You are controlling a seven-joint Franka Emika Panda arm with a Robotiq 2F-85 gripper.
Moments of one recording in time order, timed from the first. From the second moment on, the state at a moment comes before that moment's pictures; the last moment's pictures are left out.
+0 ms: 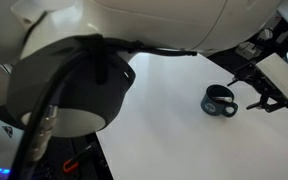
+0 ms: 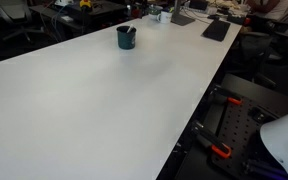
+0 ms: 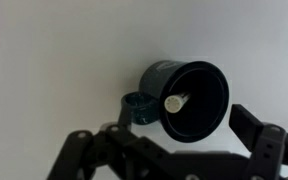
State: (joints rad) arm -0.48 1.29 0.13 -0.43 0.14 1.49 -0.46
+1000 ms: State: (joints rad) arm -0.49 1.33 0.14 -0.43 0.14 1.46 -0.47
